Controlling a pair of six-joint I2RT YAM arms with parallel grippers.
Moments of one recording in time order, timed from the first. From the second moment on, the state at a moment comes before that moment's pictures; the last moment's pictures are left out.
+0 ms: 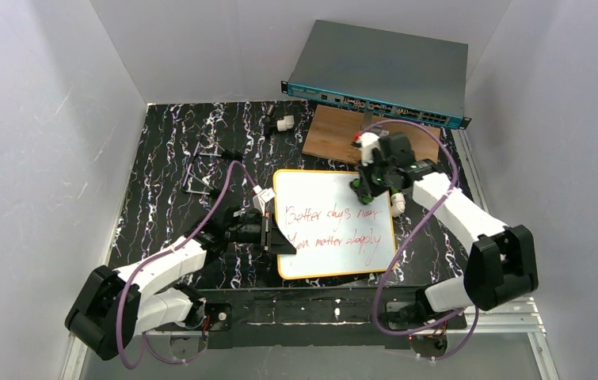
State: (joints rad) left arm -0.58 1.10 0.43 0.12 0.82 -0.74; right arm 0.35 1.38 1.02 -0.53 -0.24 -0.12
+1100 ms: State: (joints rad) left arm -0.58 1.09 0.43 0.11 0.82 -0.76; right arm 0.48 1.47 1.16 -0.59 -0.17 -0.10
